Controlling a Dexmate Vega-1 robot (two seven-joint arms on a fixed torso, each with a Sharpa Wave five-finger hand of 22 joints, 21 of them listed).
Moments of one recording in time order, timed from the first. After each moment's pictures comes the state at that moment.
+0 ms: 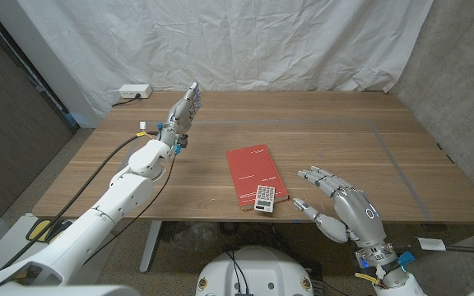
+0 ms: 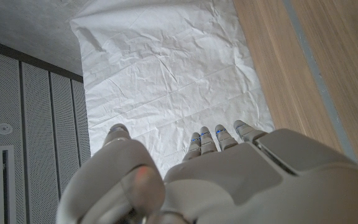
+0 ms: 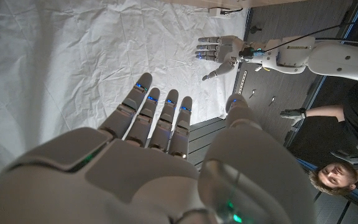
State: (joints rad) left arm 0.96 0.61 0.32 -1.67 -0.65 -0.18 0.09; left_hand 0.40 0.00 0.04 0.06 0.30 -0.06 0.06 0.20 0.18 -0.04 0.01 0.20 0.18 -0.07 0.02 0.18 0.18 -0.10 -0.03 0.20 0.18; right arm -1.94 -0.62 -0.07 -2.16 -1.00 0.28 -0.85; right_hand 0.54 -0.04 0.29 -0.17 0.24 0.50 -0.09 0.23 0.19 0.51 -0.08 0.26 0.18 0.45 -0.04 0.21 0.18 0.46 -0.04 0.39 0.18
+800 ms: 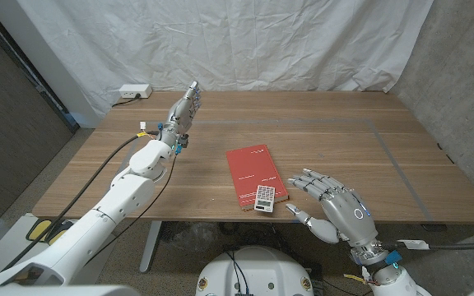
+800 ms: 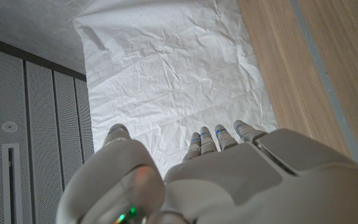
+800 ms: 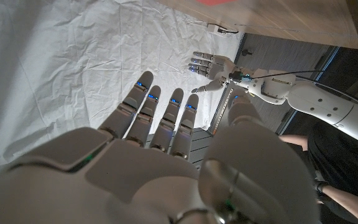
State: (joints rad) left arm 0.96 0.60 0.32 -1.67 -0.64 -0.19 0.10; left_hand 0.40 0.00 0.04 0.06 0.30 -0.06 0.06 0.20 0.18 -0.04 0.01 0.20 0.18 -0.07 0.02 0.18 0.18 -0.11 -0.03 0.20 0.18; right arm -1.87 -0.81 -0.20 -2.17 -1.08 0.02 -0.89; right_hand 0.58 -0.06 0.30 -0.16 0.26 0.57 -0.15 0.24 0.20 0.55 -0.14 0.26 0.19 0.48 -0.05 0.21 0.19 0.50 -0.05 0.38 0.18
